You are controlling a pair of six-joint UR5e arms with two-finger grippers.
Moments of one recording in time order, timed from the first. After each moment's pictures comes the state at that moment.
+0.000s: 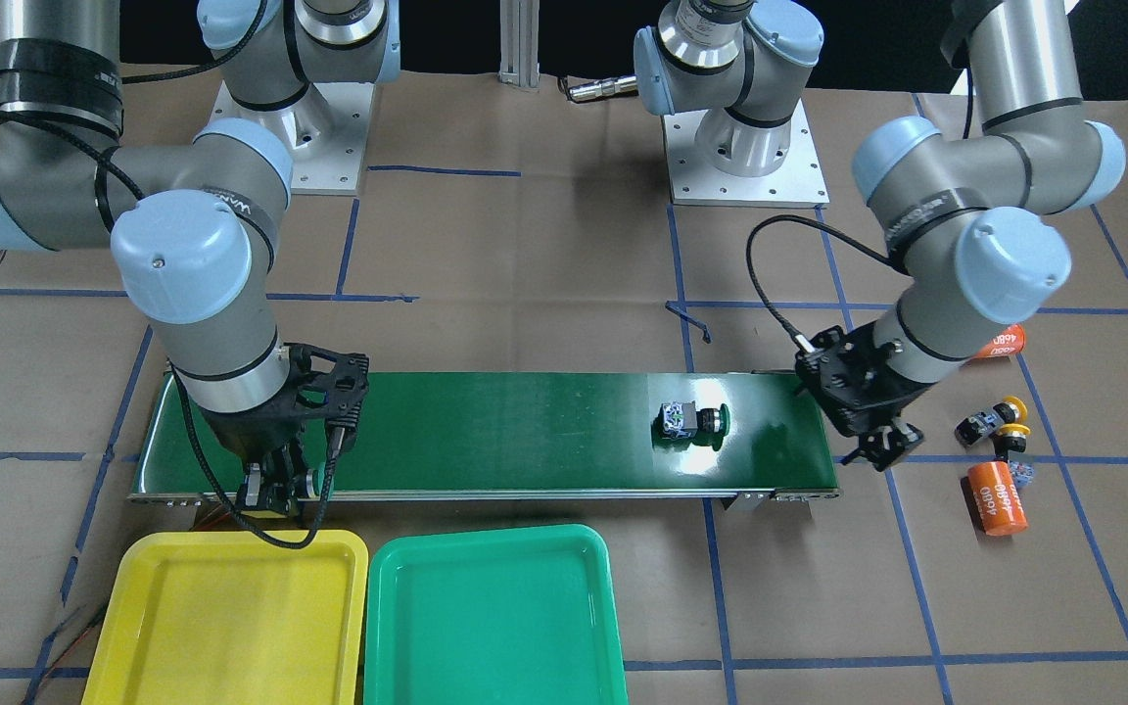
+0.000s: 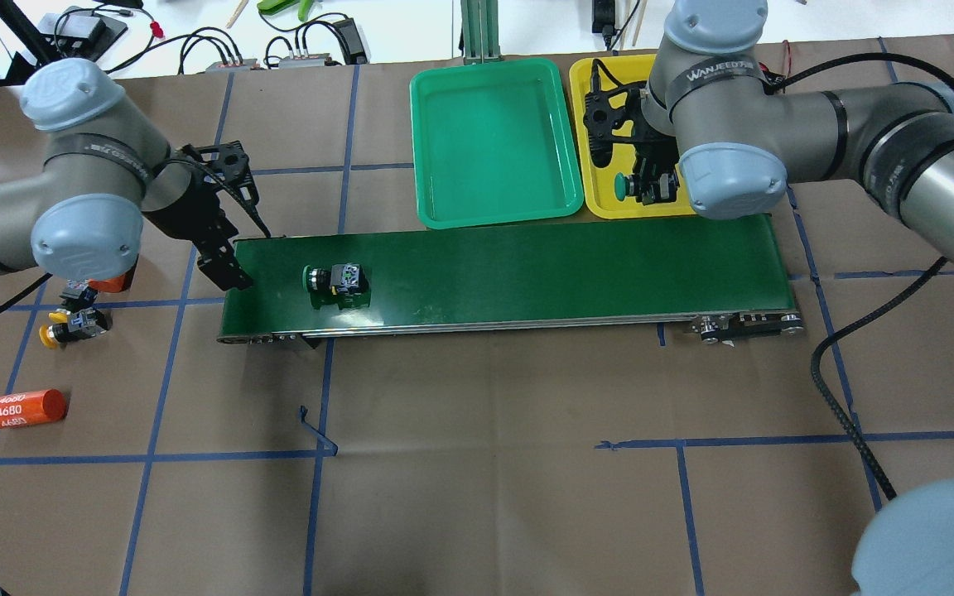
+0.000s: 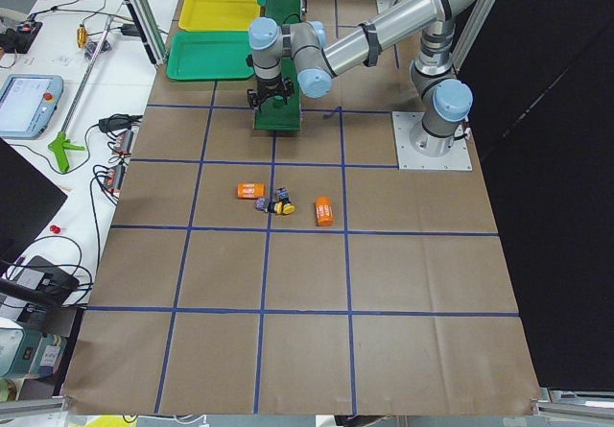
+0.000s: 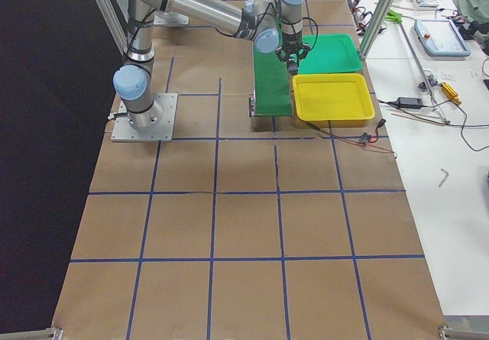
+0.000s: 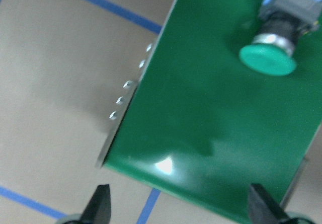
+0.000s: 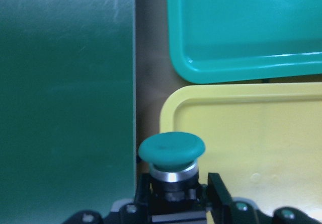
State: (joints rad) left arm -1.30 -1.83 -1.82 -1.07 1.50 1.35; right arm 1.64 -1.18 1.62 -2.21 -1.59 -1.52
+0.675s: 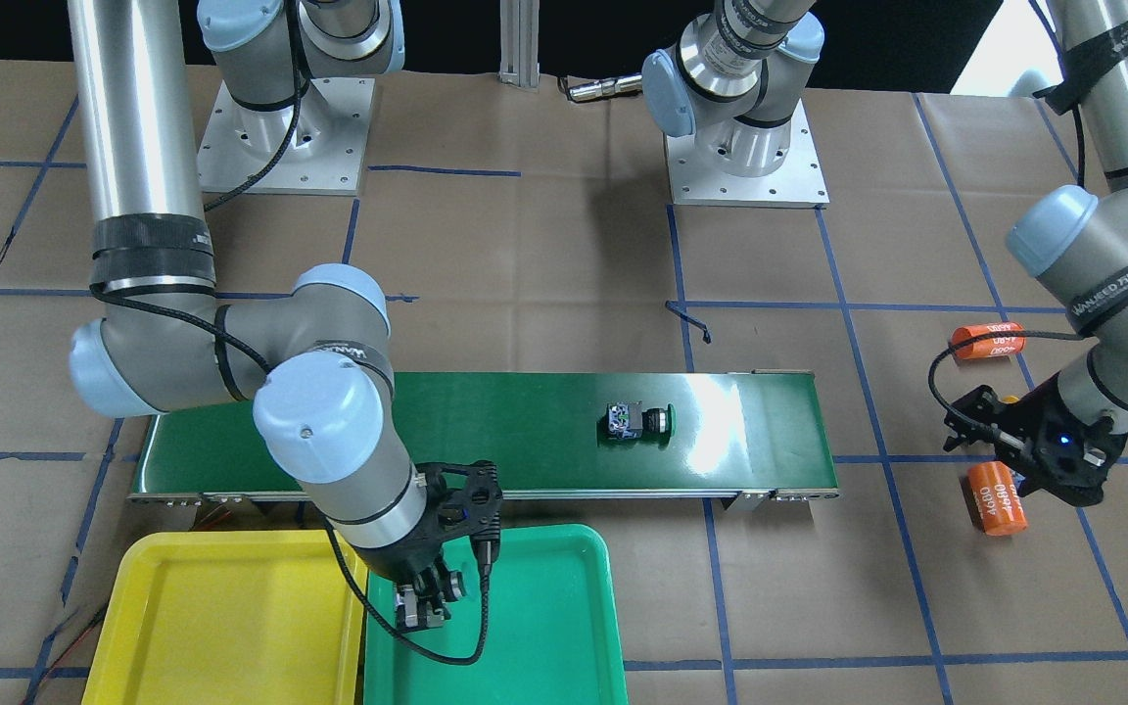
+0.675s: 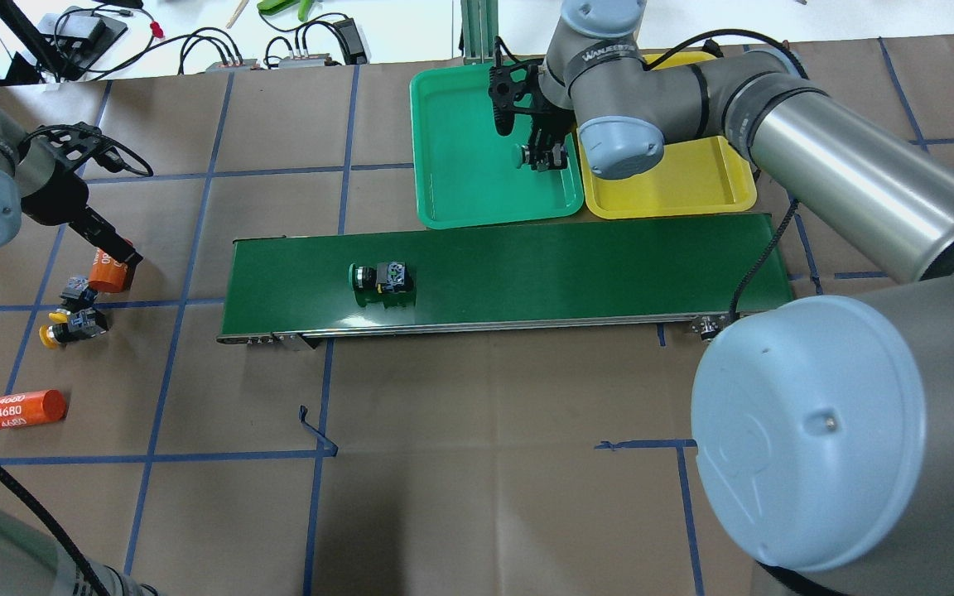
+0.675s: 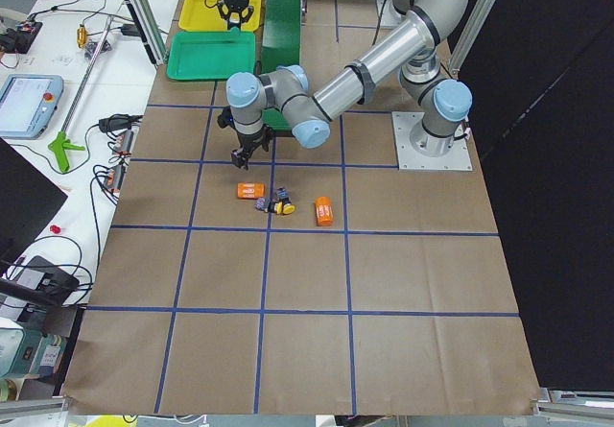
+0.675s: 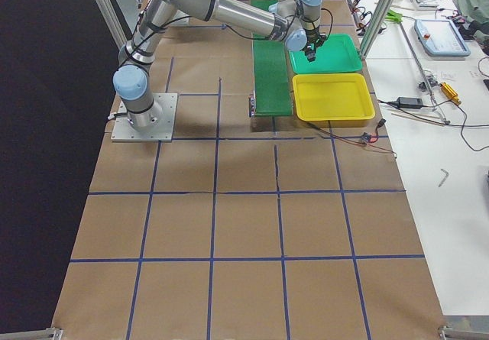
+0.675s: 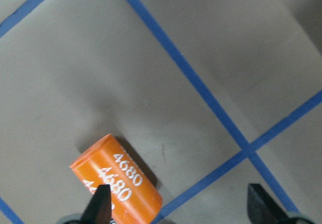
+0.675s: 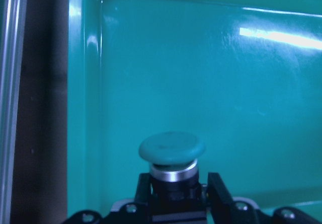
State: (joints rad) left arm -1.06 -2.00 -1.68 -1.02 1.56 1.10; right arm 1.77 -0.90 1.36 -2.28 -1.42 -1.45
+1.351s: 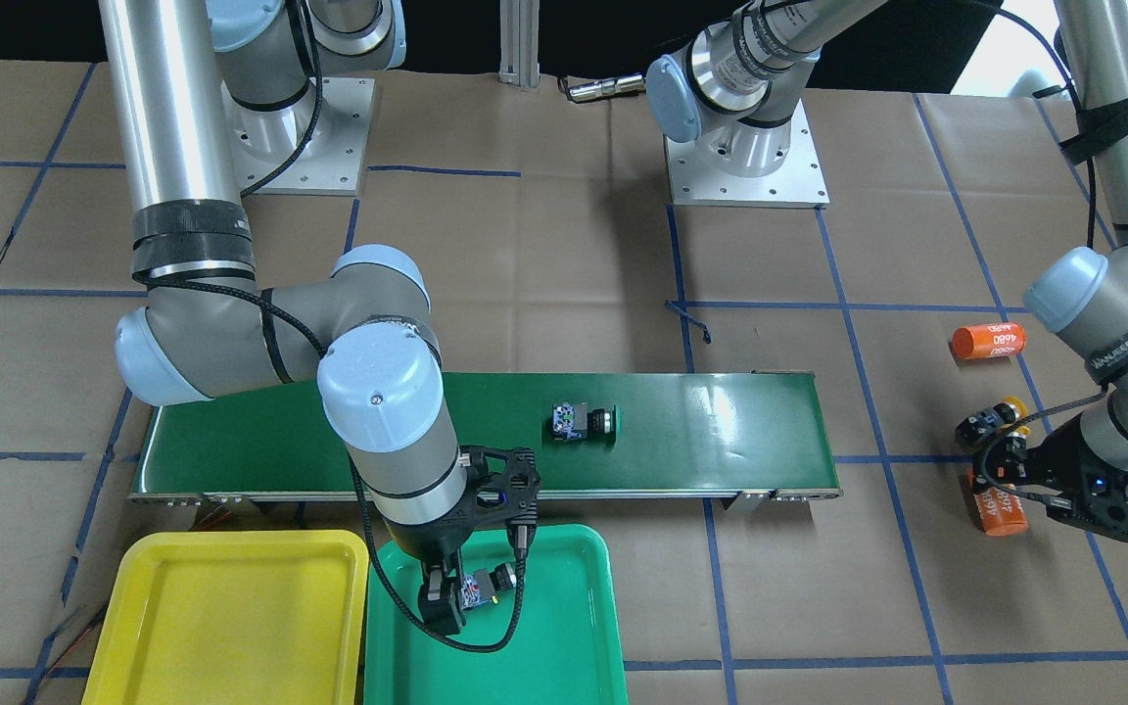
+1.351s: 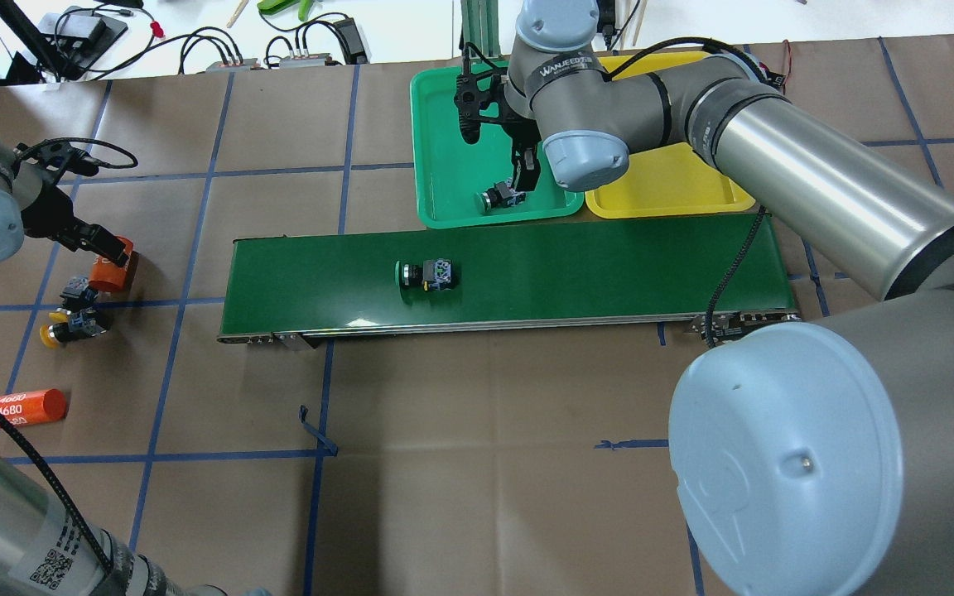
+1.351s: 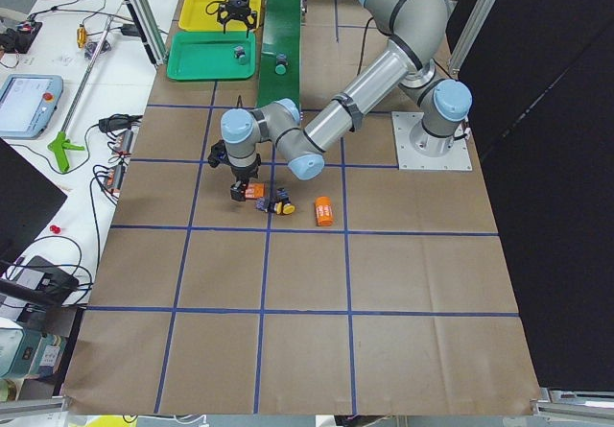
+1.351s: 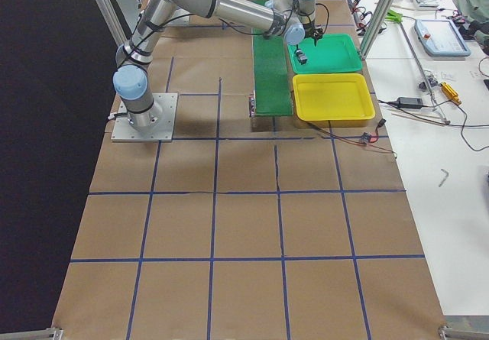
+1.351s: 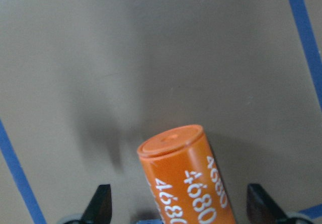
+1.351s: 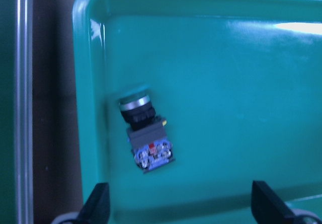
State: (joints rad) left arm -1.01 -2.13 -1.65 -0.91 1.56 0.90; right arm 1.80 -0.95 1.37 -2.24 -1.53 -1.38
